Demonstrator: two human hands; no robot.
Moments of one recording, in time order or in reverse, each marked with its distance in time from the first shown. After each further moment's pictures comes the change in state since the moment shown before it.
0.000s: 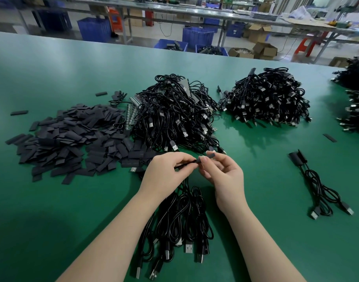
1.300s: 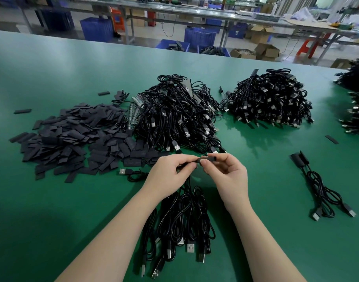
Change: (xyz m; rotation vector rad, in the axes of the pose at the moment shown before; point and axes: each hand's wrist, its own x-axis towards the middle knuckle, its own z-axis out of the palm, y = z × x) left_hand 0.000 0.002 -0.002 -0.071 -0.128 -0.105; right_hand -0.003 -0.008 -0.003 -0.345 -0.053 -0.195
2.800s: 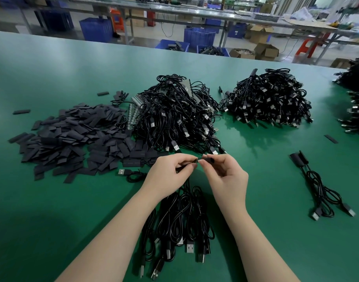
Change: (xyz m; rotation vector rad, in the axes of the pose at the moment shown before) left_hand 0.001 -0.006 0.002 0.007 -0.001 -0.054; right_hand -0.007 0.006 0.006 -0.213 0.081 -0.261
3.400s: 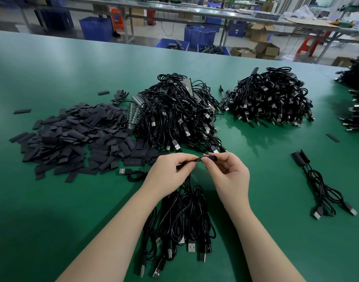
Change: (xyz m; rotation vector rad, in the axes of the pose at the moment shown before) left_hand 0.000 0.001 -0.003 0.026 -0.010 0.024; right_hand 0.004 -0.001 -0.001 0.131 0.004 0.149
